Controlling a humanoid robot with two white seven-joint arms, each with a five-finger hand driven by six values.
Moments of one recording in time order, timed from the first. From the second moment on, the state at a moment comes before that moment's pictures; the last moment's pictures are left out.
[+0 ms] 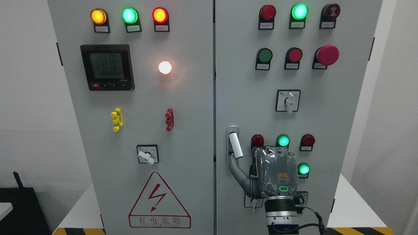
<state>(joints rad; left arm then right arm) -0.05 -0.04 0.00 0.00 0.12 -0.12 -0.14 -0.48 0.15 0.23 -1.68 1.45 0.24 -0.16</state>
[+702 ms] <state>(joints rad) -0.05 -0.04 0.00 0.00 0.12 -0.12 -0.14 -0.48 0.14 0.22 -1.68 1.45 0.24 -0.16</state>
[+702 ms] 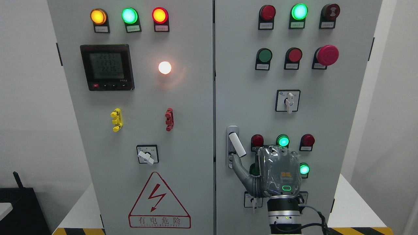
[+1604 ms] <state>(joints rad) -0.05 -0.04 0.00 0.00 0.12 -0.12 -0.14 -0.48 0.14 0.21 -1.68 1.45 0.23 -0.16</state>
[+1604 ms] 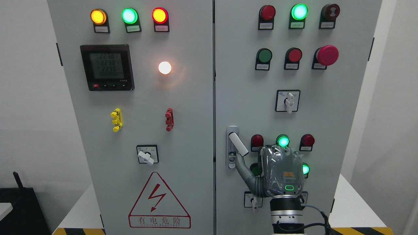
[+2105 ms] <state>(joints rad) -0.05 -0.04 0.00 0.00 0.12 -0.12 -0.14 -0.48 0.14 0.20 -1.68 1.44 0.23 -0.16</state>
